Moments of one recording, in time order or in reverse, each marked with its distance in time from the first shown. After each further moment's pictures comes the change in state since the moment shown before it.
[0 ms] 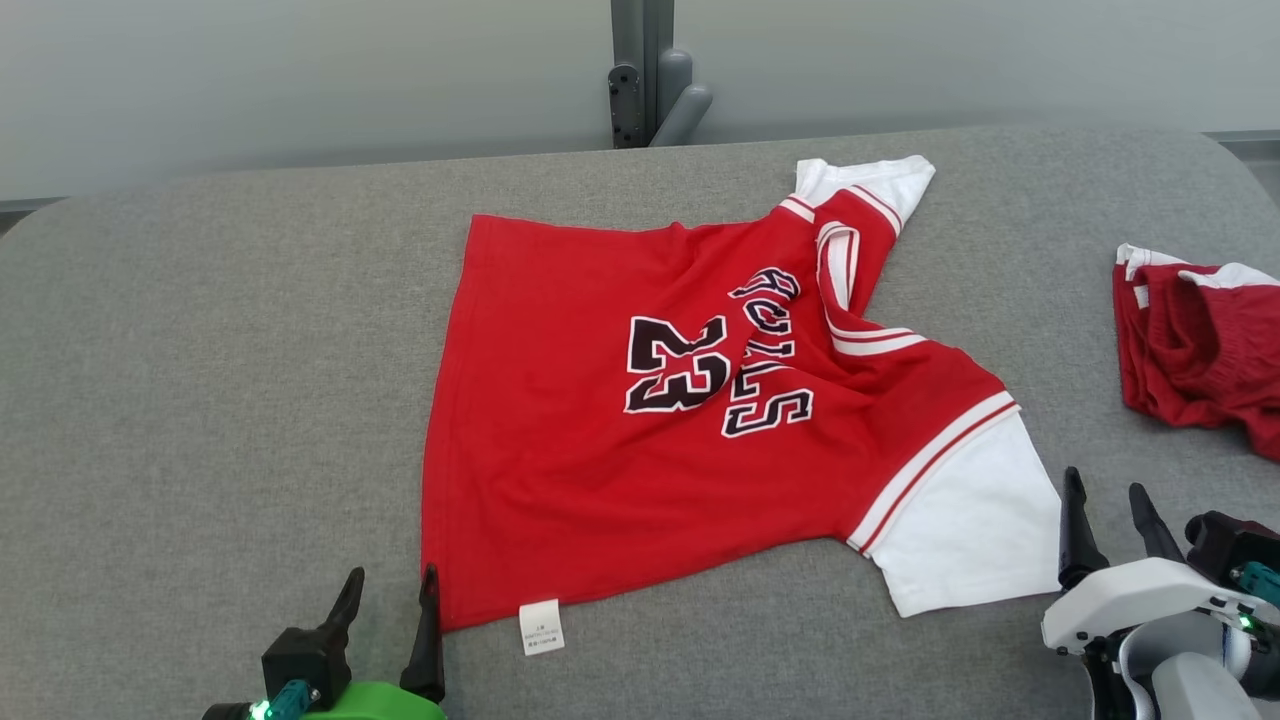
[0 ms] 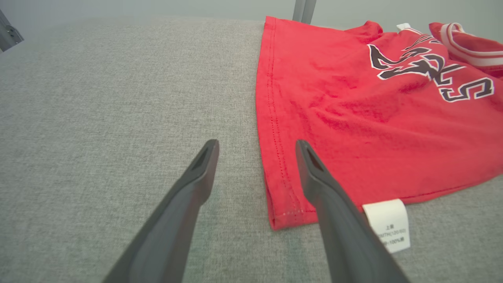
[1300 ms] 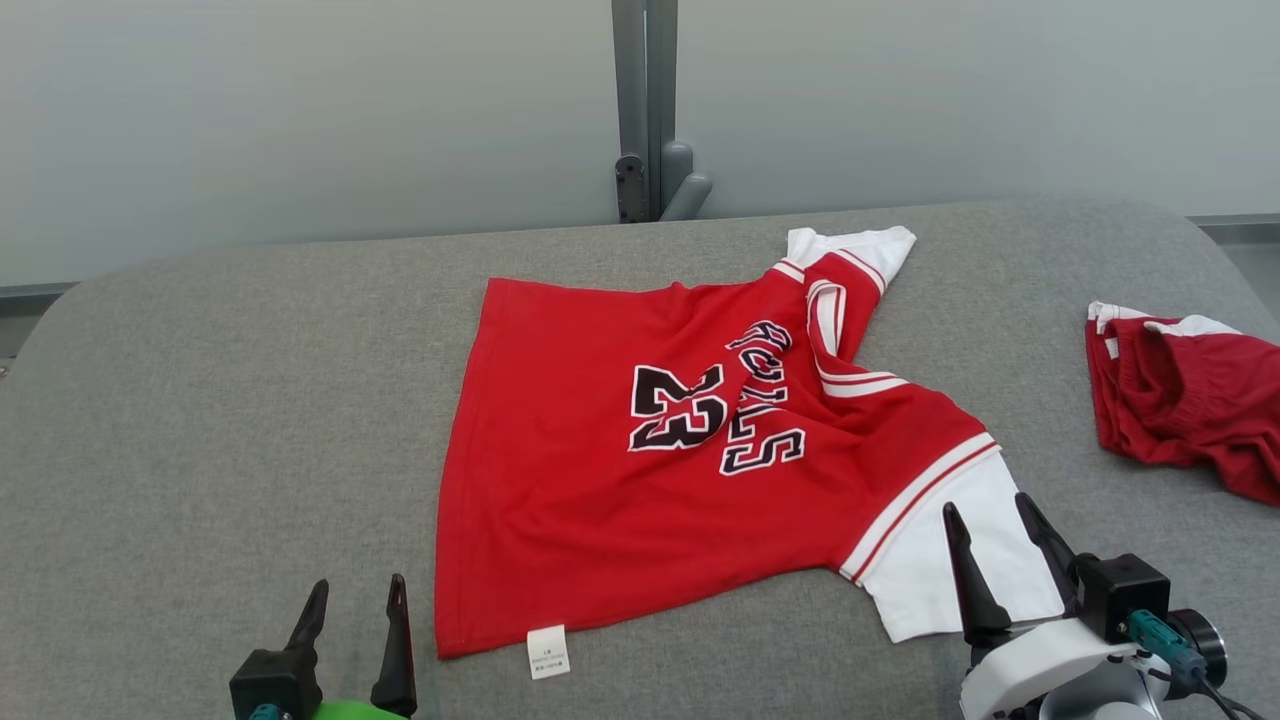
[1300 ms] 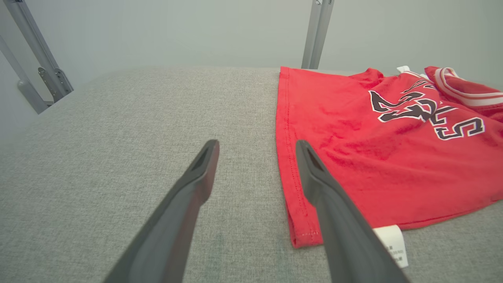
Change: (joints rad) left arm 0.057 0.000 0.066 -0.073 0.044 0.006 0.000; right arm 0.184 0.003 0.221 -0.306 -0.193 0.000 0.000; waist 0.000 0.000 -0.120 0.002
